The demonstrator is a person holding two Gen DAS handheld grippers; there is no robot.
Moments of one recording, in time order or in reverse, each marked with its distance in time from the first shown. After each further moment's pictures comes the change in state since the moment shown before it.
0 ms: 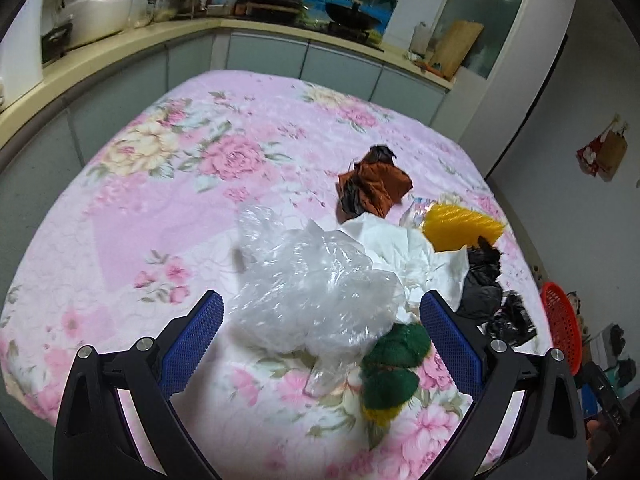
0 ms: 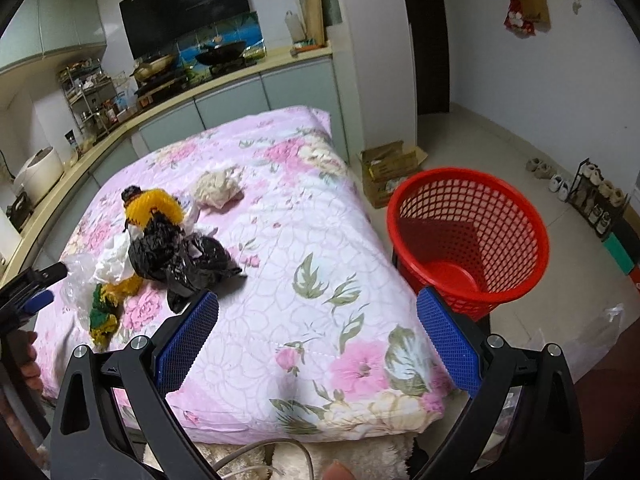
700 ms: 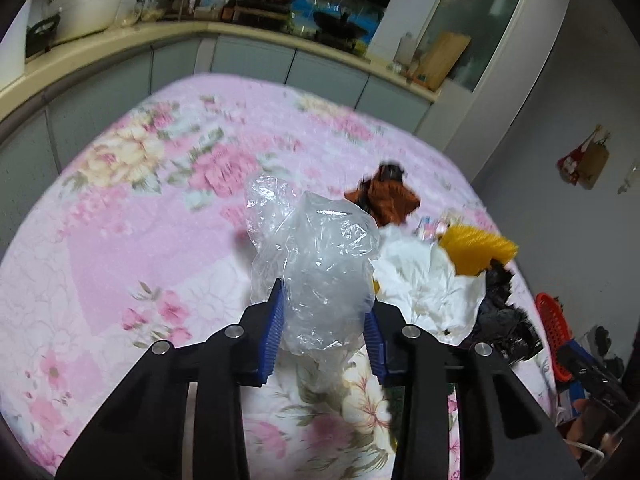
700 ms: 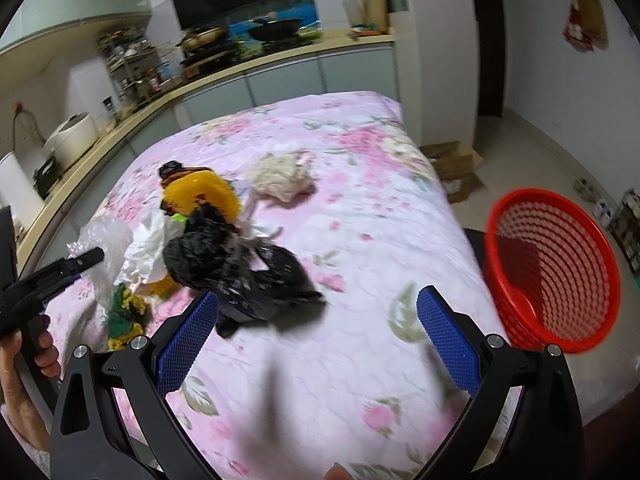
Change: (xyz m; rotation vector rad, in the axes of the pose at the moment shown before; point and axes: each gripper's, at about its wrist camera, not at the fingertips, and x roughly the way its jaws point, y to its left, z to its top) left arm 0.011 0.036 0.011 -0.014 -0.072 -0.109; right arm 0.048 0.061 0.021 -0.141 0.041 0.151
